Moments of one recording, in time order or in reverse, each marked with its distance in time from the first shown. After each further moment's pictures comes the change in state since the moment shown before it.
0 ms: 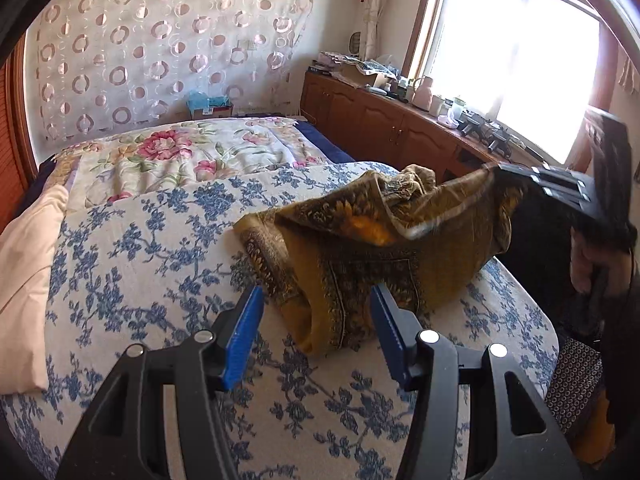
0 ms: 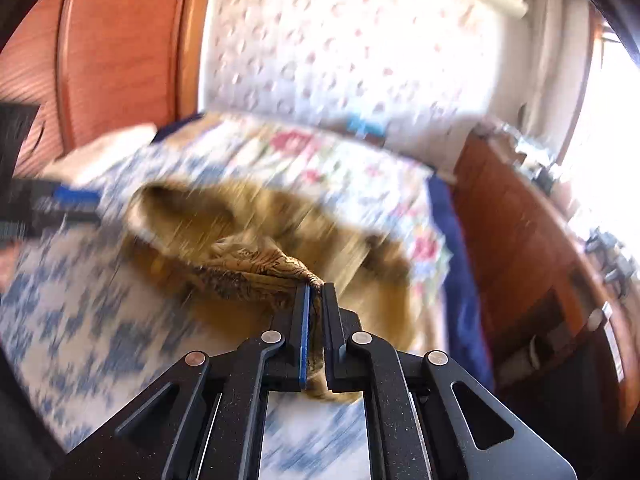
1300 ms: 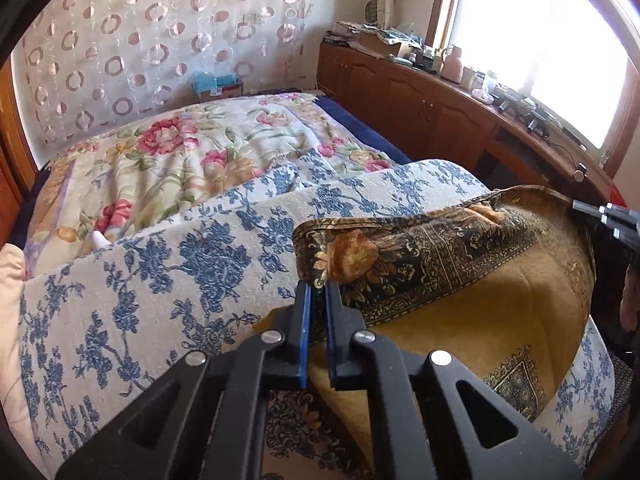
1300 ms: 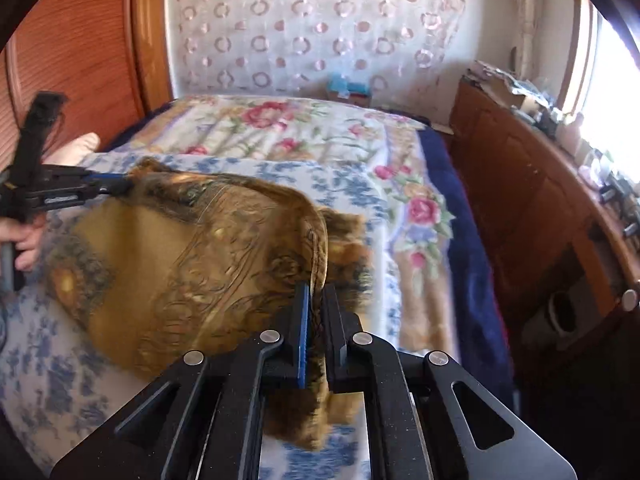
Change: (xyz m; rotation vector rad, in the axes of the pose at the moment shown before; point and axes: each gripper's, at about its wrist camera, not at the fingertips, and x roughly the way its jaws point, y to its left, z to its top) left arm 0.124 0.041 0.071 0.033 0.100 0.085; right arm 0.078 -0.068 -0.015 0.161 0.139 0.021
